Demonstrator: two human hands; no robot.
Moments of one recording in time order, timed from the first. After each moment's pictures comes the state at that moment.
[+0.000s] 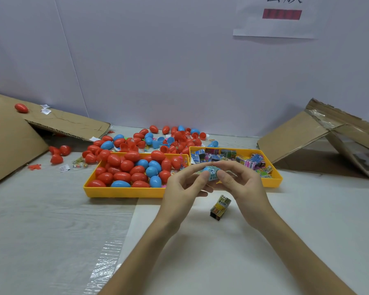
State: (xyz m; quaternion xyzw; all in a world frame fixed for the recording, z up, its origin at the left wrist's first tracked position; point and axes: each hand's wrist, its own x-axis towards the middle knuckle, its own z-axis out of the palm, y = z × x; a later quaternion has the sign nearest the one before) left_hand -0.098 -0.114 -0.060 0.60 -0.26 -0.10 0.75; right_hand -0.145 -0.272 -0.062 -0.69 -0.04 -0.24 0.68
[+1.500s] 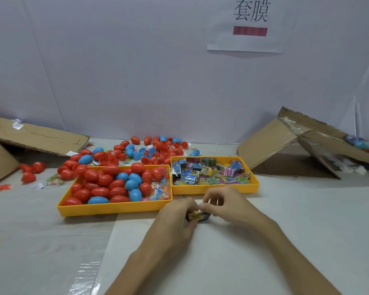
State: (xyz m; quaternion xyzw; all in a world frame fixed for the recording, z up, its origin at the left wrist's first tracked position) left_hand -0.099 -0.121 -0.092 0.83 -0.42 0.04 0.36; right_hand -0.145 -0.318 -0.073 -0.92 0.02 -0.07 0.37
